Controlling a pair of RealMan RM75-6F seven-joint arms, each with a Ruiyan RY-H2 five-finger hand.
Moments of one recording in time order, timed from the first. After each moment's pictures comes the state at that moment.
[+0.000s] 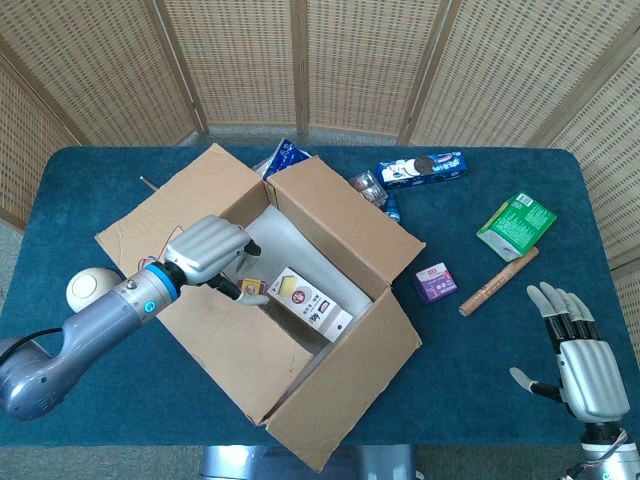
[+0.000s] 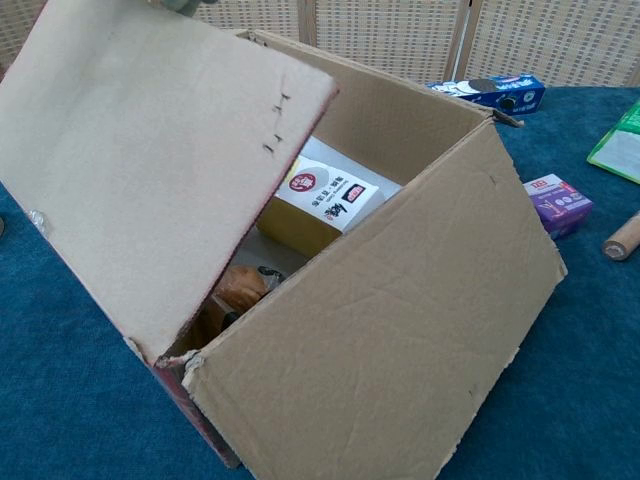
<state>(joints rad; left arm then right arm) -1.14 -0.75 -0.19 -2.04 0.87 0.58 0.13 0.04 -1.00 0.04 -1.94 -1.61 1.54 -0.06</state>
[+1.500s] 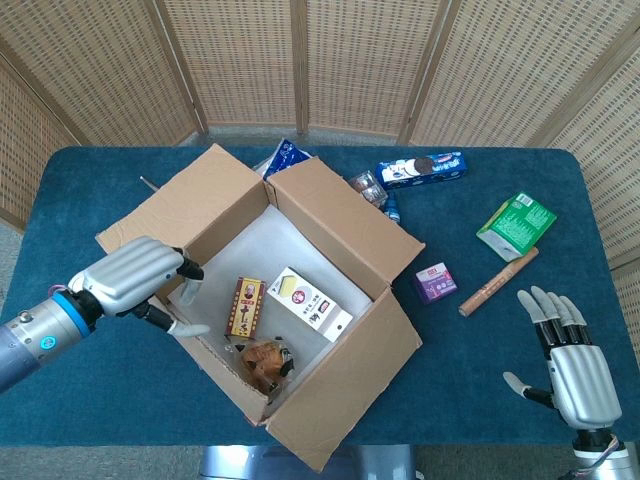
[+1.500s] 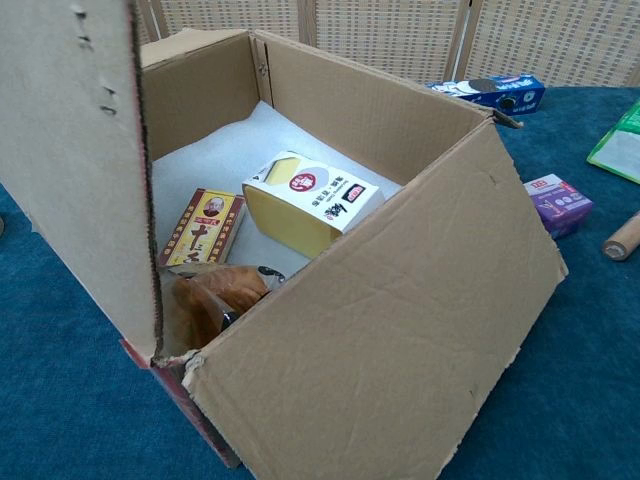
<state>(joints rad) -0.77 -0.37 -0.34 -2.14 1.59 0.56 -0.61 0.02 -1.02 0.03 -1.96 -1.66 1.56 -0.13</state>
